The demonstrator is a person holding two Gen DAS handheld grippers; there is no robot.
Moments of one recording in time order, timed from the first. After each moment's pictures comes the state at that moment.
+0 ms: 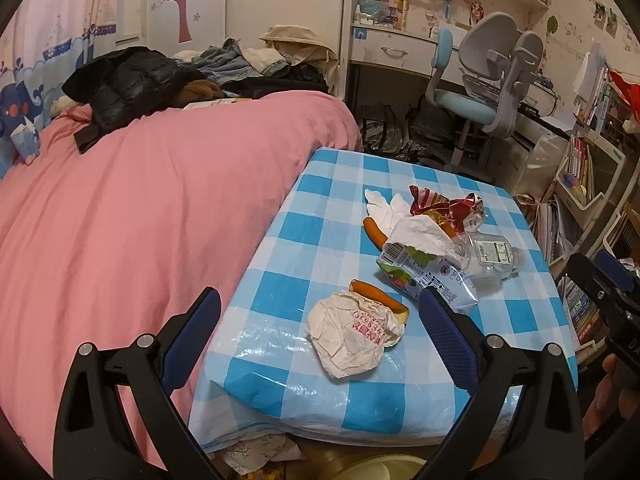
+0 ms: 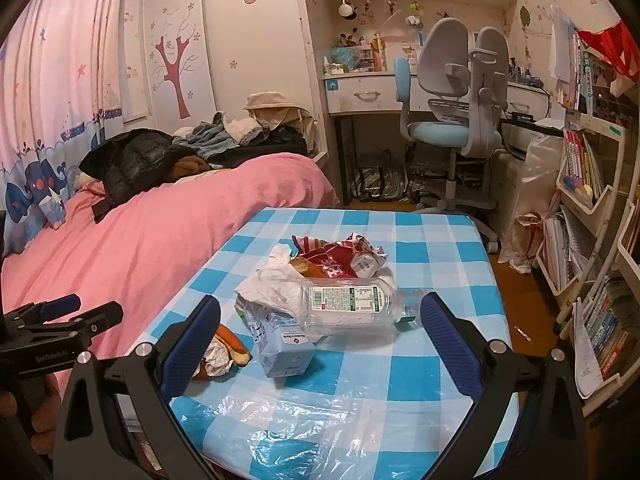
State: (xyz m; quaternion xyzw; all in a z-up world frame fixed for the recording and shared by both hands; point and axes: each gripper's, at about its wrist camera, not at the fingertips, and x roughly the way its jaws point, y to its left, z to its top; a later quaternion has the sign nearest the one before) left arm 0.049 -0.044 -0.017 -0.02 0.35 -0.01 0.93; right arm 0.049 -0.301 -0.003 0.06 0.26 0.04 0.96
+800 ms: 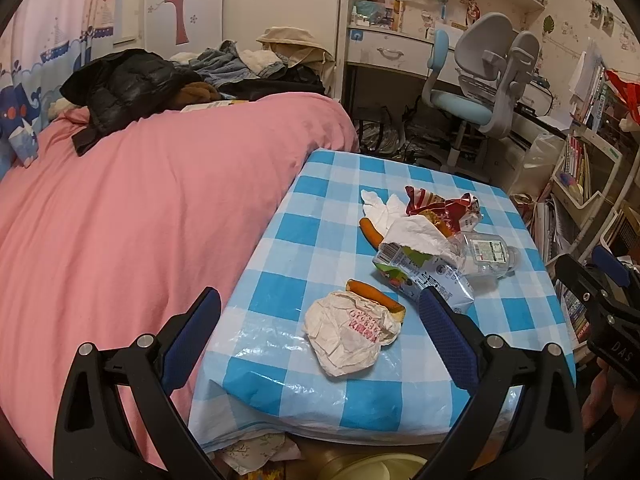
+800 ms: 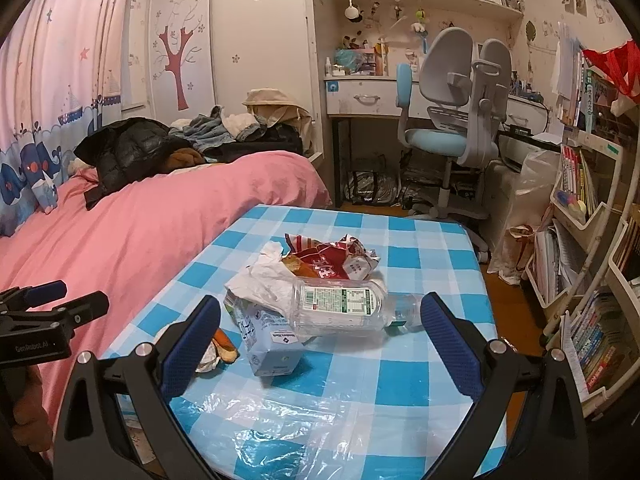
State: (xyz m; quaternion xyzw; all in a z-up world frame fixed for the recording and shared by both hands) left arm 0.047 -0.047 -0.014 -0.02 0.35 -0.02 0.94; right arm 0.050 -0.294 -0.005 0.03 0.26 0.03 0.96
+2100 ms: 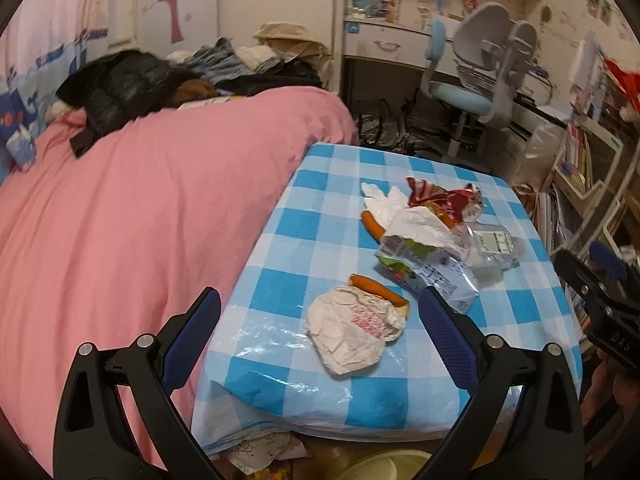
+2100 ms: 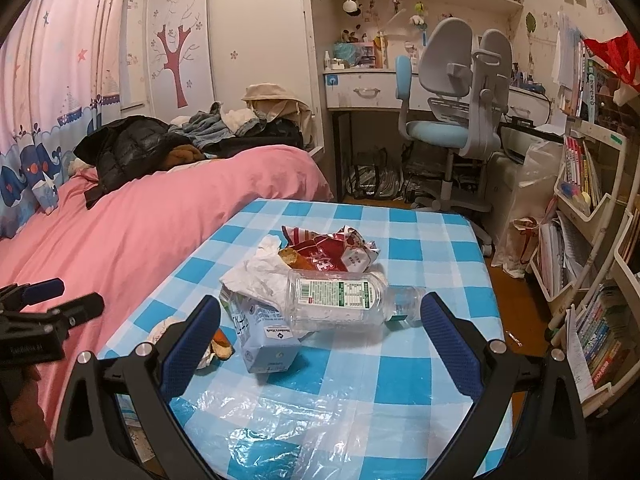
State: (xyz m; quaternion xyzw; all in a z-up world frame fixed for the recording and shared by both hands) left arm 0.052 -0.044 -0.021 -0.02 0.37 -0.02 0.93; right arm 0.056 -0.301 -0.014 0.04 0.27 0.03 0.96
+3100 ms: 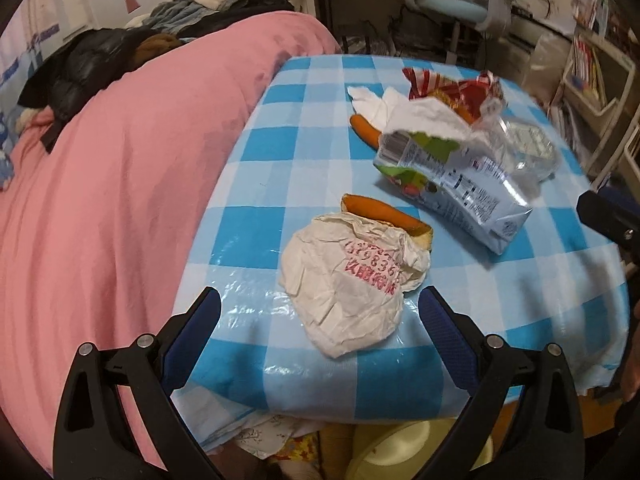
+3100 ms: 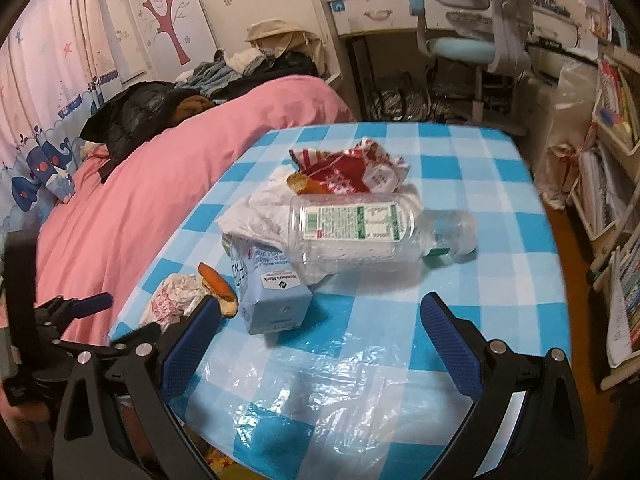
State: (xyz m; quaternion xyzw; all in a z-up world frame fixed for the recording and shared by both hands) left arm 0.095 -0.082 -0.101 0.08 0.48 -0.03 0.87; right arm 0.094 -0.312 -0.064 0.11 0.40 0.10 0.90
